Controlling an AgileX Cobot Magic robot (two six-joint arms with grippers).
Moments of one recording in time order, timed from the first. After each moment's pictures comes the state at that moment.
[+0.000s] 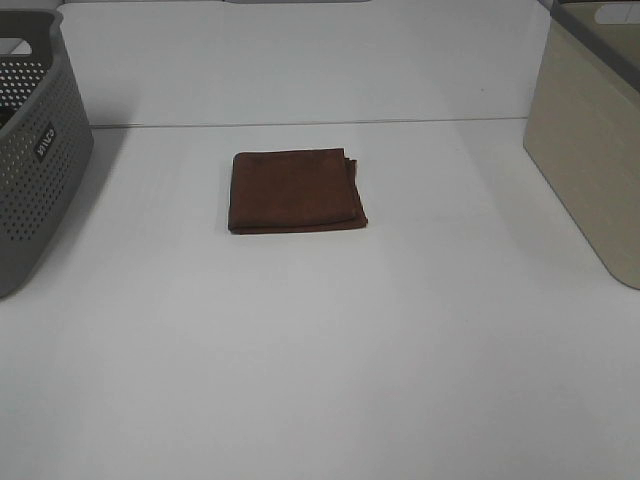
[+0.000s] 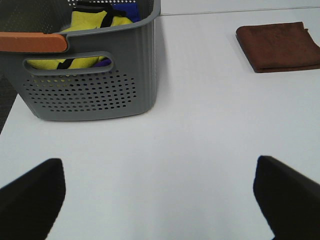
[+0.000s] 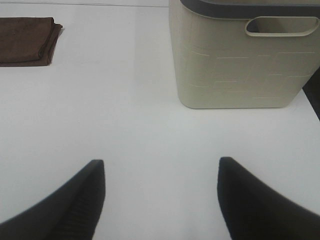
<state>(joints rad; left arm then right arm) 0.01 0.00 -0.50 -0.03 1.05 0.03 0.00 -0.01 -0.50 0.05 1.07 -0.07</state>
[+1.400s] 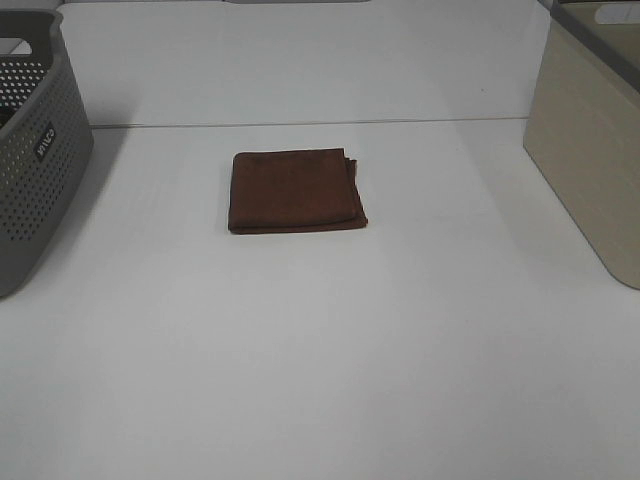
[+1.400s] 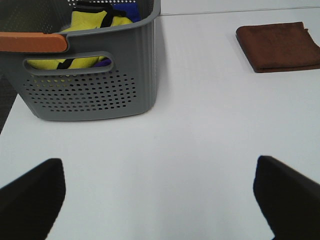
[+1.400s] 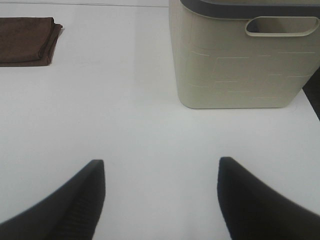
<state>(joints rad) 0.01 0.00 -0.50 -0.03 1.05 0.03 0.00 -0.01 -0.50 0.05 1.07 -0.07</state>
